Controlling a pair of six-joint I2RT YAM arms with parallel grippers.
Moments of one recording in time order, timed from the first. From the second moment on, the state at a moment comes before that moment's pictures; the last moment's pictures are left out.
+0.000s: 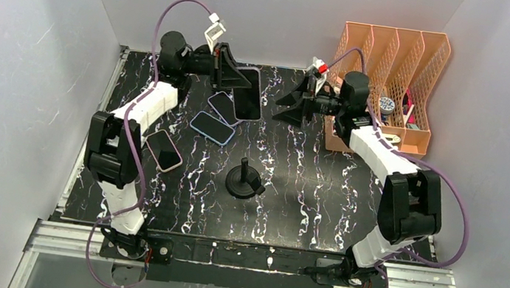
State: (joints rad) left arm -0.22 1.83 1.44 0.70 1.34 -0.73; right arm 0.30 1.61 1.17 0.35 -1.20 0.12
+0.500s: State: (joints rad) left arm -0.29 1.87 1.46 0.71 1.38 -0.76; right arm 0.40 1.68 1.23 0.40 -1.22 0.16
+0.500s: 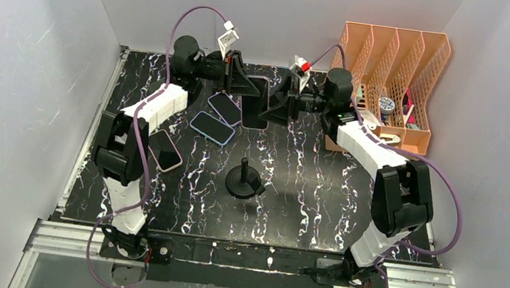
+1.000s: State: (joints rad) left arm -0.29 1.89 1.46 0.73 1.34 -0.72; right arm 0.45 1.78 1.34 0.29 -1.15 0.21
